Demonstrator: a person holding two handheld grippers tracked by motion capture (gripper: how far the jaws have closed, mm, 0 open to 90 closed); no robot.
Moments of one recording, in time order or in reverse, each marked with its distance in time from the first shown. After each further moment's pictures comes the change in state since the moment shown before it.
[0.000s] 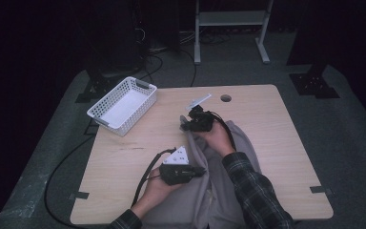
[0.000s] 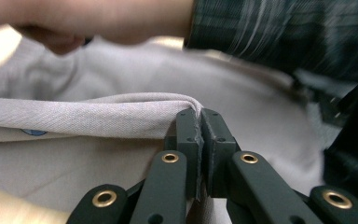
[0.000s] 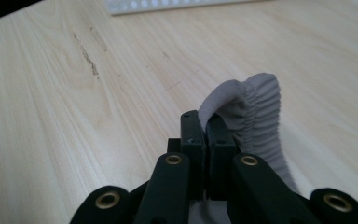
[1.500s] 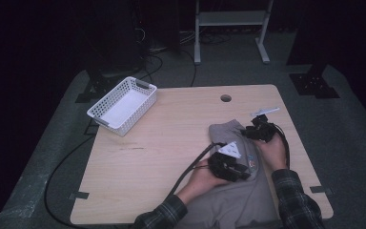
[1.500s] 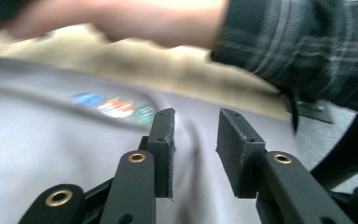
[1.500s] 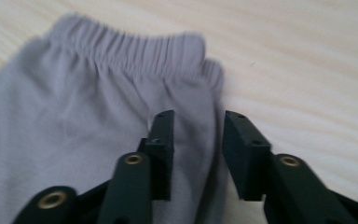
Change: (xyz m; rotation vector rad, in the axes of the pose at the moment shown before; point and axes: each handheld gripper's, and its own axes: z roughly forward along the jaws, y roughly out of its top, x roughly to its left) left arm 0.001 0.050 0.113 0.117 -0.136 -0.009; right arm -0.096 -0.147 -0.100 0.013 -0.335 0.288
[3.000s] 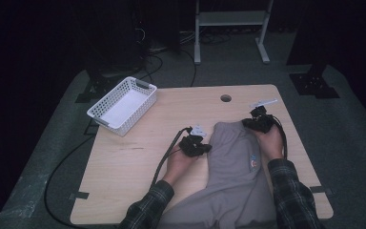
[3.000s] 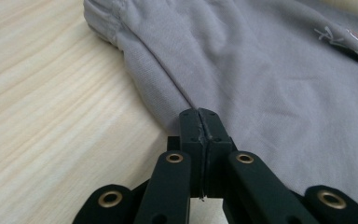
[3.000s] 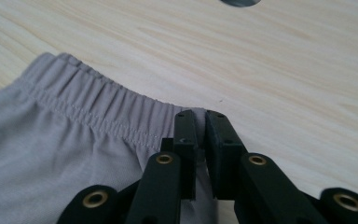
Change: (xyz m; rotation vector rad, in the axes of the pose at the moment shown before) left arm 0.095 -0.057 -0.027 0.047 0.345 -0.183; right arm -0.017 0.023 0.016 -0.017 -0.038 0.002
